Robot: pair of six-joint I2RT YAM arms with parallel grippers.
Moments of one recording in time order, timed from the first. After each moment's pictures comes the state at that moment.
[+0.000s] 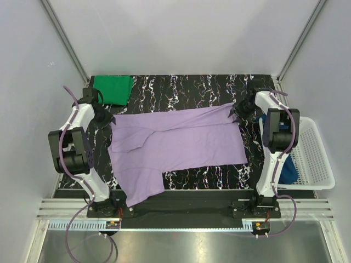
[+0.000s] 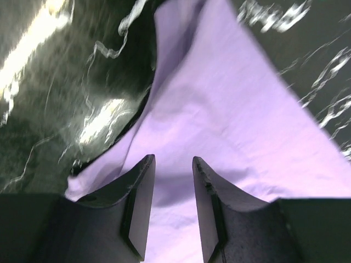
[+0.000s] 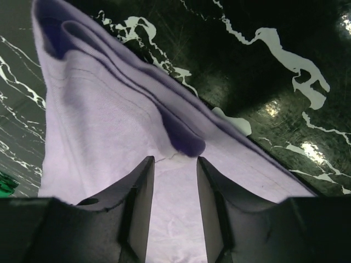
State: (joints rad) left arm 0.19 1.75 1.30 -0.71 0.05 -0.68; right arm -0.03 2.12 1.62 -0.75 -0.19 0.87
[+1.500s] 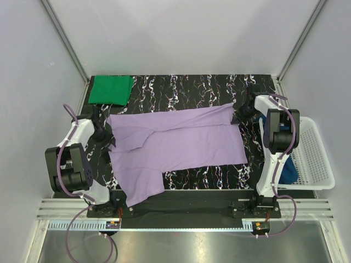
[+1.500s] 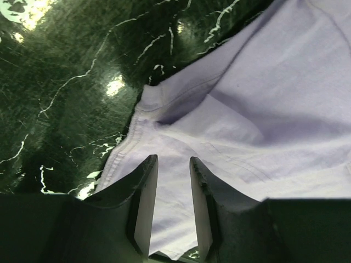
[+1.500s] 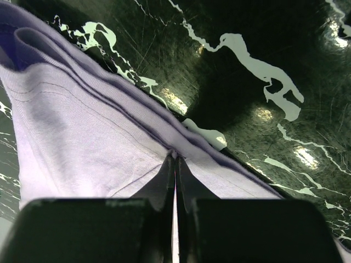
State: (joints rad) left arm 0.19 1.53 1.01 -0.85 0.01 -0.72; right arm -0.03 2.11 1.52 -0.68 -0.15 0.86
